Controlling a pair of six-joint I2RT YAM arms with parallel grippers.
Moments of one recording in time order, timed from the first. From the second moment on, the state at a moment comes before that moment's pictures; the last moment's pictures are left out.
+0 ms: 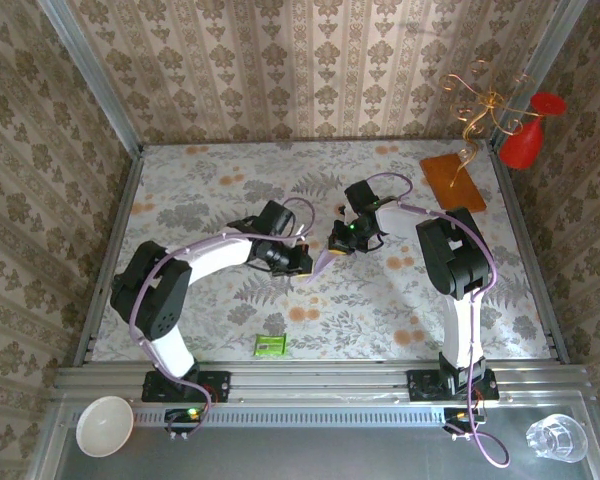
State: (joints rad) left arm -0.67 1.73 1.07 -0.43 0.55 -0.54; right arm 0.38 2.05 1.31 -0.48 -0.45 0.58
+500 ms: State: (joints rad) left arm -0.67 1.99 1.22 -0.32 0.55 -0.59; right arm 0.38 2.05 1.31 -0.47 -0.48 0.58
